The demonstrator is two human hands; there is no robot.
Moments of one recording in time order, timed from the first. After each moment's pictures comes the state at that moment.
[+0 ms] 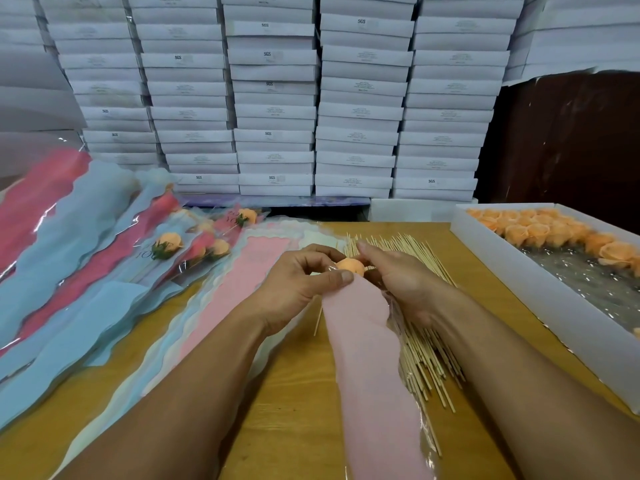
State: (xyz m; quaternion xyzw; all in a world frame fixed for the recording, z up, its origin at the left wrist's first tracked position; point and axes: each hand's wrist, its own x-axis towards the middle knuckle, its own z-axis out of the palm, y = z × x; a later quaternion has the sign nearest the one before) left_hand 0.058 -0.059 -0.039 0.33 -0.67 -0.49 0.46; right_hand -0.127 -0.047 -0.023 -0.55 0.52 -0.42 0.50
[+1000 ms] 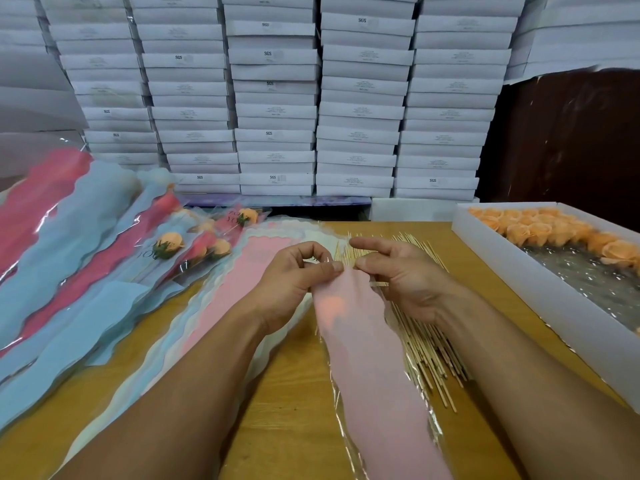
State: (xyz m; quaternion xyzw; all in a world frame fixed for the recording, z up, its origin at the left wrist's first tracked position) left_hand 0.059 -0.055 -0.034 0.34 -0.62 -0.53 0.47; right_hand -0.133 -0.047 -0.022 -0.53 0.43 -0.48 0.56
